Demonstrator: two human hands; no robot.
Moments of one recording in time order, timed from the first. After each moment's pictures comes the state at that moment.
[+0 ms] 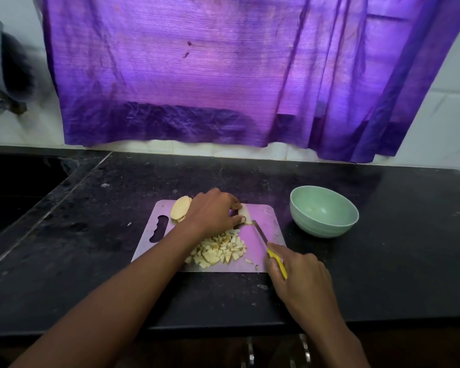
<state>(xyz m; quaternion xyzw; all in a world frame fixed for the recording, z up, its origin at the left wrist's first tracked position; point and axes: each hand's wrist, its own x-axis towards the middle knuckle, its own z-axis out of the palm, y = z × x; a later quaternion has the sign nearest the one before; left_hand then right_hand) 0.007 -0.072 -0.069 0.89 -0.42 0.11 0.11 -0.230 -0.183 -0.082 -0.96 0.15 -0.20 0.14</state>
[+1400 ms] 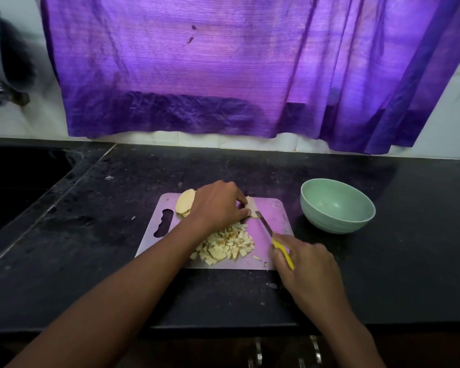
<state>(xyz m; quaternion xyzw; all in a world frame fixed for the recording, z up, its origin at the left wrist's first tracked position) 0.006 -0.073 -0.069 0.90 -0.39 0.13 0.17 -0.215 -0.192 -0.089 -0.95 0.14 -0.22 0.16</state>
